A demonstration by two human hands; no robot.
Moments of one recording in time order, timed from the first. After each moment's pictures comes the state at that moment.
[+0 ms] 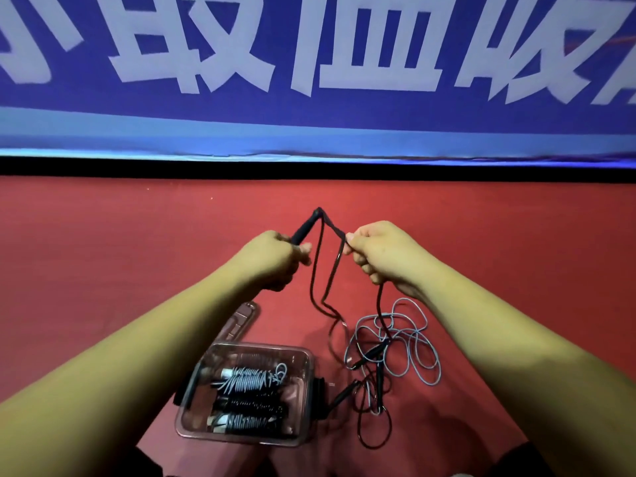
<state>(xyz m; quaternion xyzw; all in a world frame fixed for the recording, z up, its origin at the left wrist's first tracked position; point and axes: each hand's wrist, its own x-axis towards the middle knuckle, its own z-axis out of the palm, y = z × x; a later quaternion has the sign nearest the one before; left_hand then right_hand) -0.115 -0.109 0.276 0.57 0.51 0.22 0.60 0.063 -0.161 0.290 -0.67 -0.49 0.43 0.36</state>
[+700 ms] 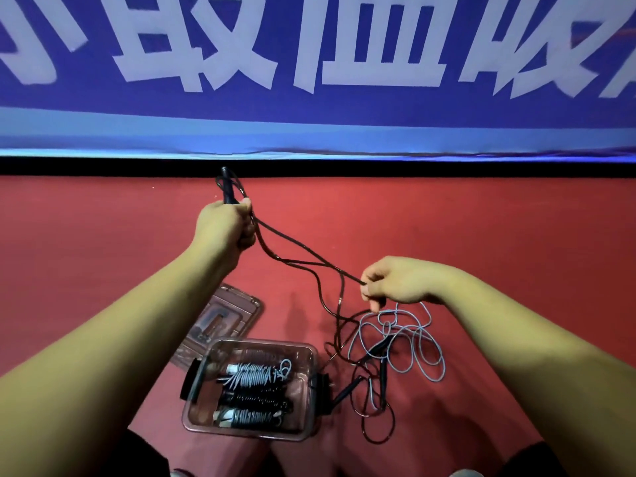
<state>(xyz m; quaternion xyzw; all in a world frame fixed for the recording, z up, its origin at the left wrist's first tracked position) -0.150 -0.063 0.275 0.38 0.49 0.52 0.59 0.099 -0.171 0.267 -0.65 -0.65 0.40 0.03</state>
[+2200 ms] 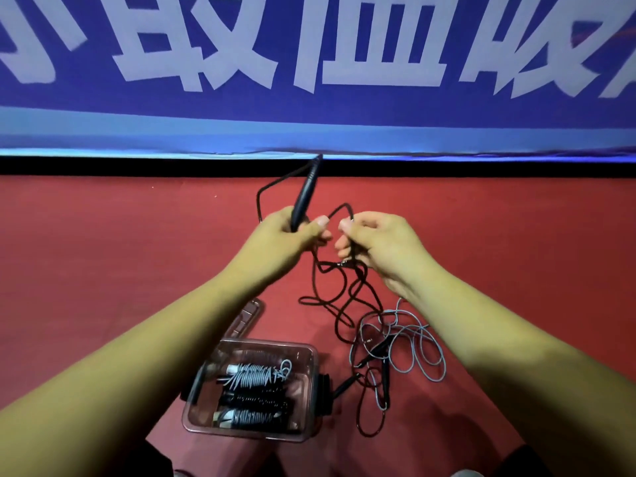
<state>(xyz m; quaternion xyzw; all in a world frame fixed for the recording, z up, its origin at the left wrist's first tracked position) -0.116 -0.124 0.293 0.69 0.43 0.34 0.48 0.049 -0.166 0.292 -0.57 -0.42 0.47 0.53</state>
